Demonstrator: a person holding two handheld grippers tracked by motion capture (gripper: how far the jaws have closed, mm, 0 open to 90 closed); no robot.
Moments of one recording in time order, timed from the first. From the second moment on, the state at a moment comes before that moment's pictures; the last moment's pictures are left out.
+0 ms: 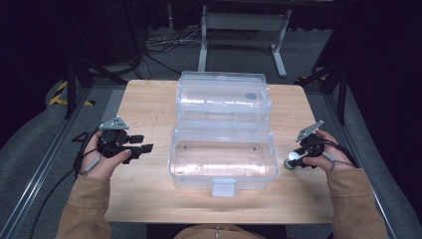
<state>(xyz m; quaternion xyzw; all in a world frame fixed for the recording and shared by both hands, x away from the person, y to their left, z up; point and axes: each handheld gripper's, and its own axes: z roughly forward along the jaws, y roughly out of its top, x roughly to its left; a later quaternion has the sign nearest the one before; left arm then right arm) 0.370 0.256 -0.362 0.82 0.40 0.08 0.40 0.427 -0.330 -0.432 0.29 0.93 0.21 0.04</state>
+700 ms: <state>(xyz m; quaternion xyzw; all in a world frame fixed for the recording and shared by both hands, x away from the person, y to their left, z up) 0.371 0.257 -0.361 0.82 0.40 0.09 0.41 0.427 -0.329 -0.430 0.30 0.93 0.20 0.04</state>
